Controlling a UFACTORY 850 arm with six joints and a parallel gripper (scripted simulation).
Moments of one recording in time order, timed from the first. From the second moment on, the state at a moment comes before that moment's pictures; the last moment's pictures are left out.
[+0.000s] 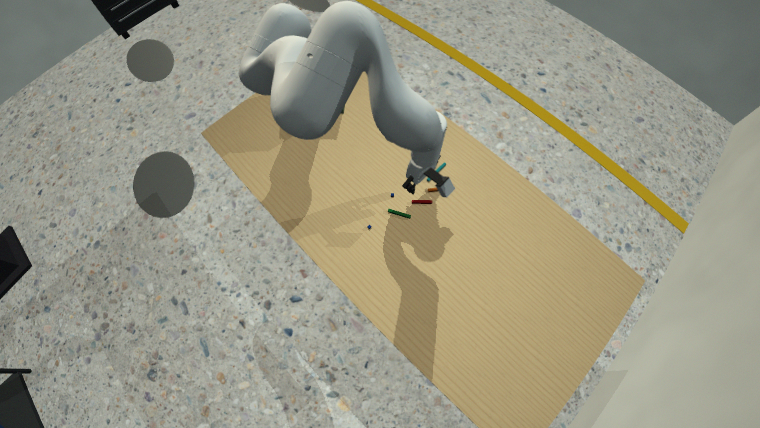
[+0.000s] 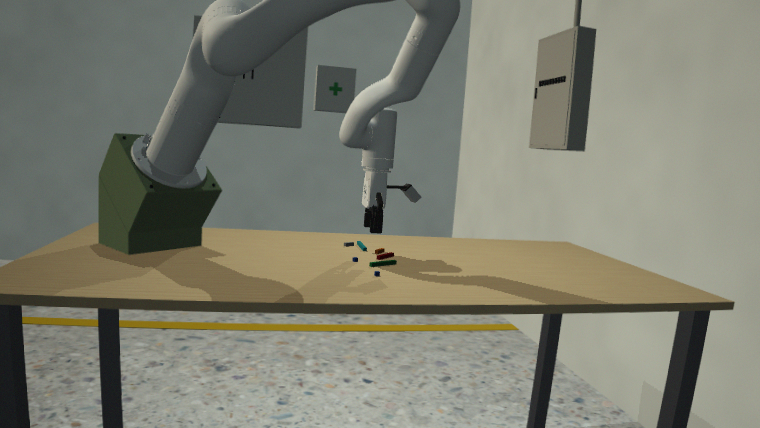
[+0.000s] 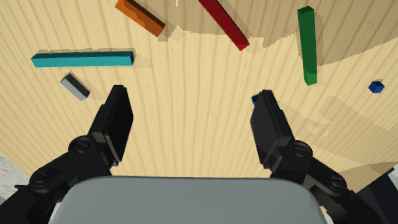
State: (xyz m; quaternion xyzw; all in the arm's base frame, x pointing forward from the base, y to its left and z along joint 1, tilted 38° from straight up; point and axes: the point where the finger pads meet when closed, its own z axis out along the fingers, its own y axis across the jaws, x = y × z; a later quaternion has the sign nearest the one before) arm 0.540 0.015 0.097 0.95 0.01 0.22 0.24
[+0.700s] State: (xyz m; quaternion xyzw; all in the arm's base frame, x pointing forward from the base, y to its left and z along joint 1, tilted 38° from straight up) arm 0.513 0.114 0.035 0.92 0.22 0.16 0.28
